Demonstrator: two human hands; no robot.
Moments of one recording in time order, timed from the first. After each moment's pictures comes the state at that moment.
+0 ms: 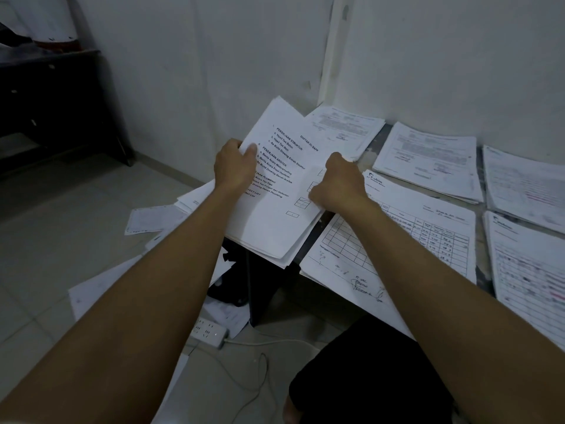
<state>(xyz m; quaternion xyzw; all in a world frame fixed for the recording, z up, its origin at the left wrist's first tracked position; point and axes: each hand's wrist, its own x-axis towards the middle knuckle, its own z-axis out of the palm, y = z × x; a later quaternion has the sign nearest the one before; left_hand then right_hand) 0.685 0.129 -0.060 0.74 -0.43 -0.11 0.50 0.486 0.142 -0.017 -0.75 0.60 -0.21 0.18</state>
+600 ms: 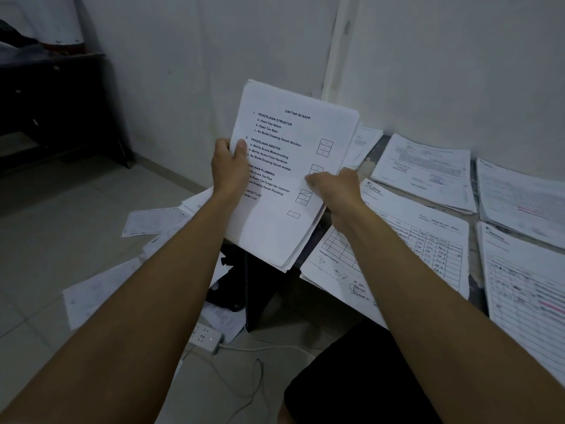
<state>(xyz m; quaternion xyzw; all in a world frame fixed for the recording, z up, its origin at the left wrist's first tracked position) 0.688 0.140 -0.055 0.67 -0.37 -0.15 0.63 0.491 0.146 -0.020 -0.52 0.54 -0.42 0.51</state>
